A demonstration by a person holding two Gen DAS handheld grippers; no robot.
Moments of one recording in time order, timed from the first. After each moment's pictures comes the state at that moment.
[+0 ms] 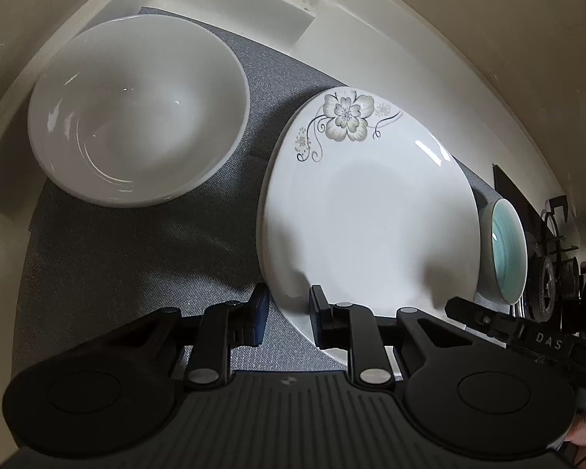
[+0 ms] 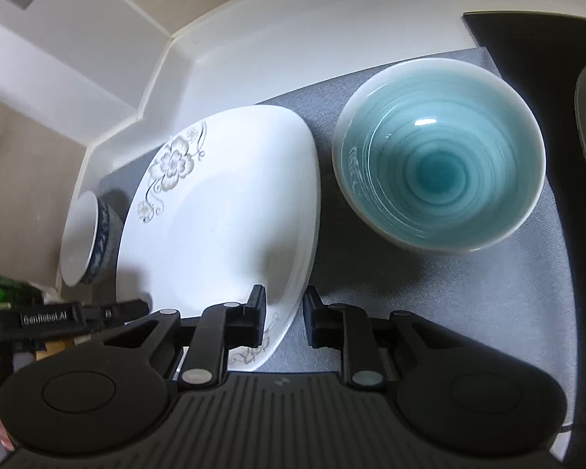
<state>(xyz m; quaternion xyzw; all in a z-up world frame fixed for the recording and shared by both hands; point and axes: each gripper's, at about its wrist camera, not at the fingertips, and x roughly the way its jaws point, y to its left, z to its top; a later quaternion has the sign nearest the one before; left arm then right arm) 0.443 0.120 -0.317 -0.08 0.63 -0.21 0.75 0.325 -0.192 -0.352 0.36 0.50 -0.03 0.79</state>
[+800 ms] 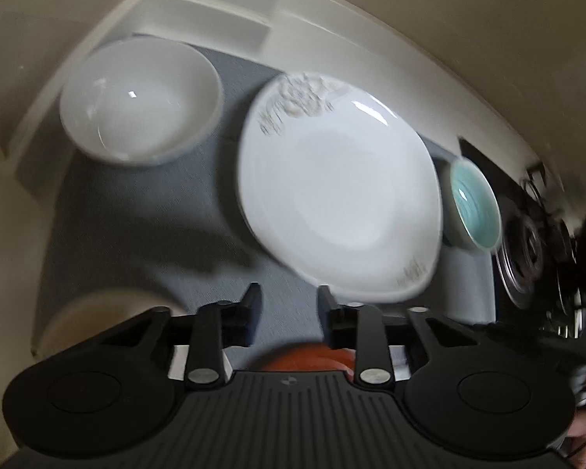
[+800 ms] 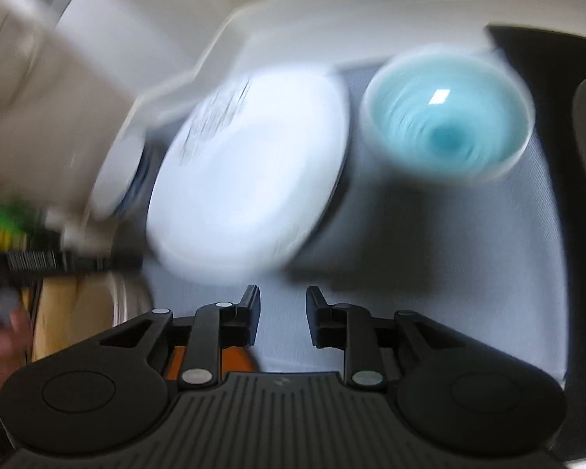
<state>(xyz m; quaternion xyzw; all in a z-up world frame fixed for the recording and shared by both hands) 0.378 0.116 -0.290 -0.04 0.59 -0.25 0.77 0.259 -0.152 -0.347 0.29 0.52 0.06 0.80</state>
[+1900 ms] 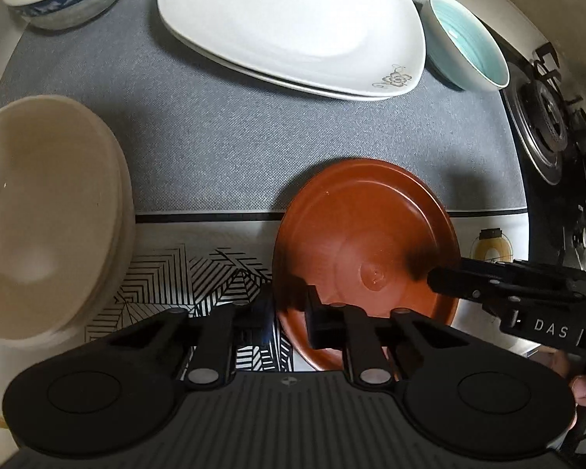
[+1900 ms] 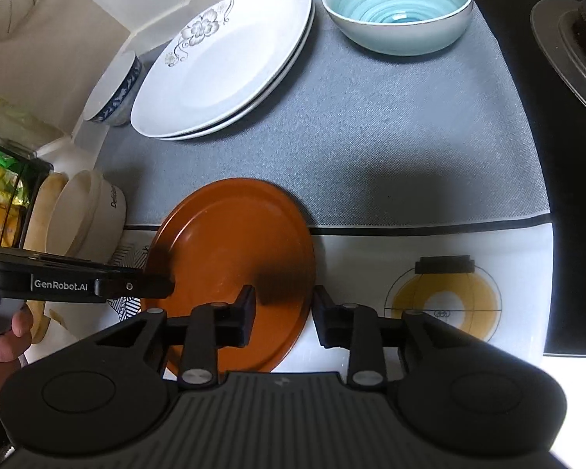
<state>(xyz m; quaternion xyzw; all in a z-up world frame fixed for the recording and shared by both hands) 0.297 0.078 -0.344 0.04 0.66 -0.25 0.71 0.201 -0.154 -0.370 0.28 0.53 0.04 0.80</state>
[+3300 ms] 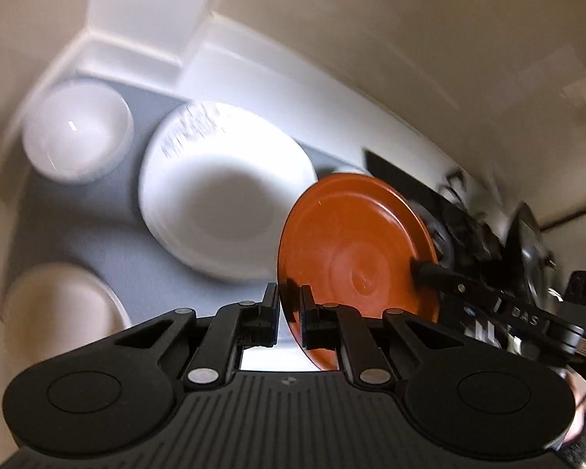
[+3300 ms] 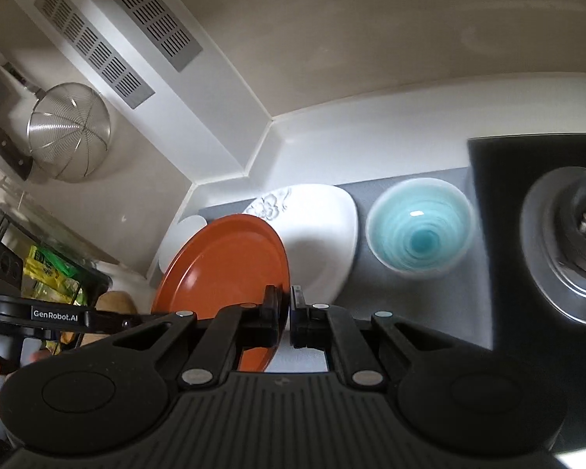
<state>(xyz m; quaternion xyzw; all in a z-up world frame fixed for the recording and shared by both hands) 0.347 0.097 -0.210 -0.10 0.56 -0.30 0.76 0.242 -0.213 -0.226 0.31 0.39 0.04 0.86</state>
